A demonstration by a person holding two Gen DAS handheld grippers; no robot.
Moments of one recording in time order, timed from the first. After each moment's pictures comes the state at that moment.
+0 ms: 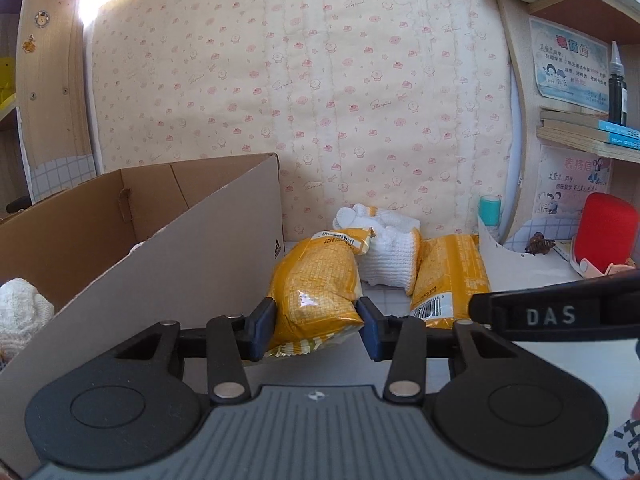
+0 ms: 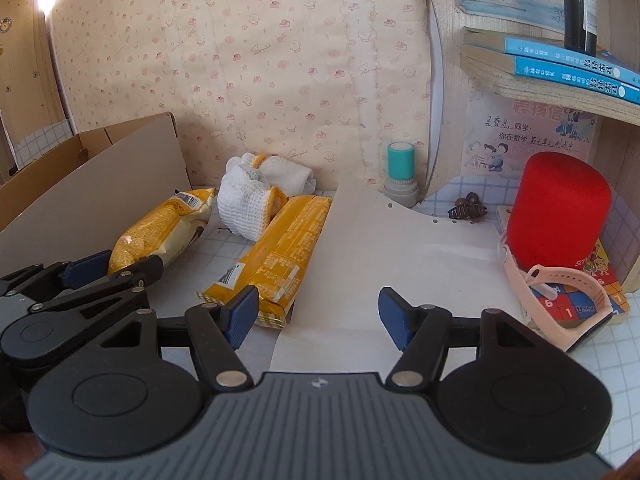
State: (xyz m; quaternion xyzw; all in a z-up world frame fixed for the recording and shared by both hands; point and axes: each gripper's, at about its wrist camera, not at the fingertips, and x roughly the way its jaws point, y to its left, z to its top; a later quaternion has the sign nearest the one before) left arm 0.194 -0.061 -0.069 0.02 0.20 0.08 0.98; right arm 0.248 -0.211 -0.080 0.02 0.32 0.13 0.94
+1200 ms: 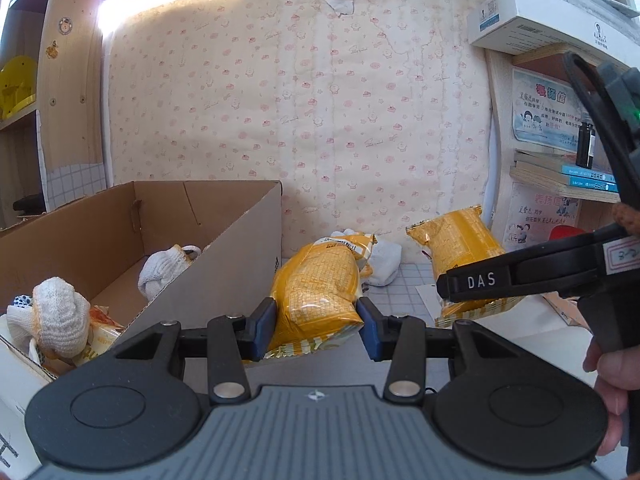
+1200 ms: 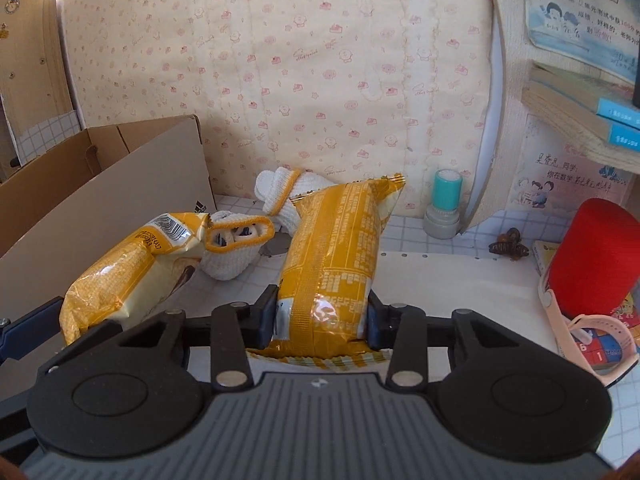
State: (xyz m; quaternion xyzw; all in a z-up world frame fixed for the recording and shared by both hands) left arm 0.153 -0.055 -0.053 -0.01 0.17 0.06 0.98; right arm 0.265 -0.175 -0.060 -0.01 0.31 0.14 0.94
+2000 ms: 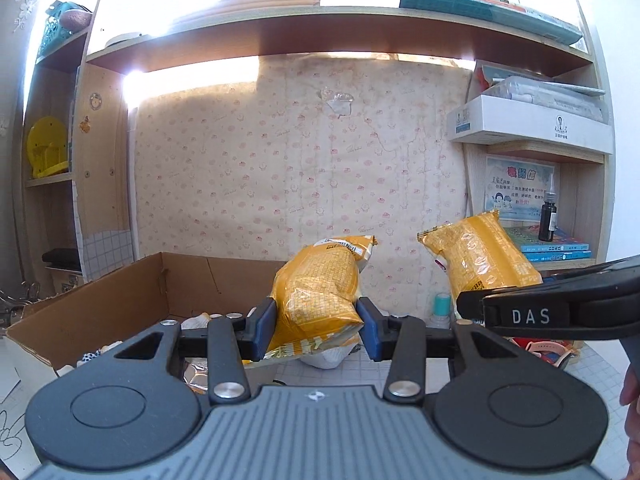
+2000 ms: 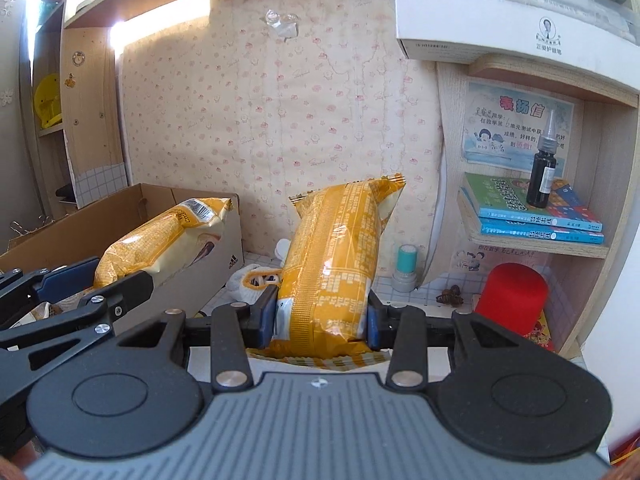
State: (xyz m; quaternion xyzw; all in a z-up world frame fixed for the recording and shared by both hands) left arm 0.087 -0.054 0.007 -0.01 0.09 0.06 0.99; right arm 0.153 -0.202 0.015 -0.02 0.21 0.15 0.97
